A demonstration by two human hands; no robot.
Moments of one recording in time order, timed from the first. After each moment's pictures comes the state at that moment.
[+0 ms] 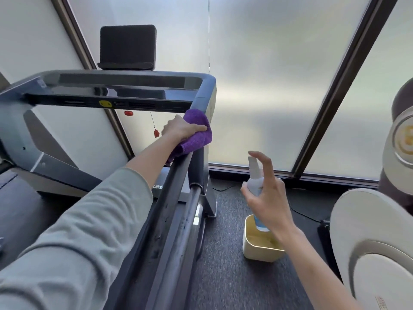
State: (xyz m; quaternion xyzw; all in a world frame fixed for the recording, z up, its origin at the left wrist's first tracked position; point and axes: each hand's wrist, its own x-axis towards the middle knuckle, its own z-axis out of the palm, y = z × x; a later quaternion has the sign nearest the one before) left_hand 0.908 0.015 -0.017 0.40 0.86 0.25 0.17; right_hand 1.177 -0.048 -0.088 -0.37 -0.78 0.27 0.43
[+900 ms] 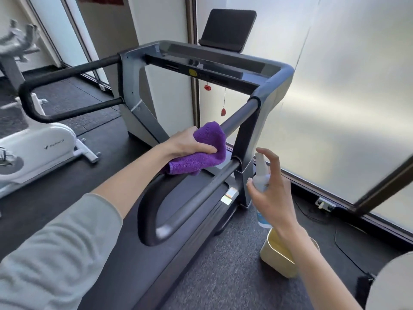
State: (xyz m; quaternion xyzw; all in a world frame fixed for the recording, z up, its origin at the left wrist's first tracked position) left_hand 0.976 -0.206 -0.024 0.35 0.84 0.34 0.25; right_hand 1.206 -0.097 -0.084 -0.20 -0.82 0.40 0.35
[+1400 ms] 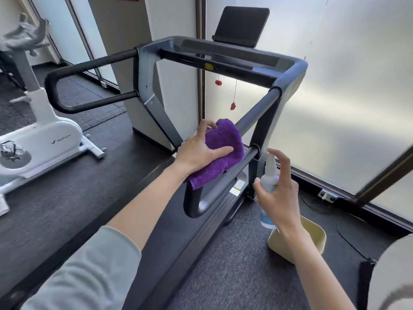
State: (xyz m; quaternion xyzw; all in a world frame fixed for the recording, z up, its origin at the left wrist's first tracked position) left_hand 1.024 -0.313 -0.044 0.38 0.85 0.37 0.07; right_hand 1.212 -0.208 -0.093 -0.24 -0.80 0.41 0.37
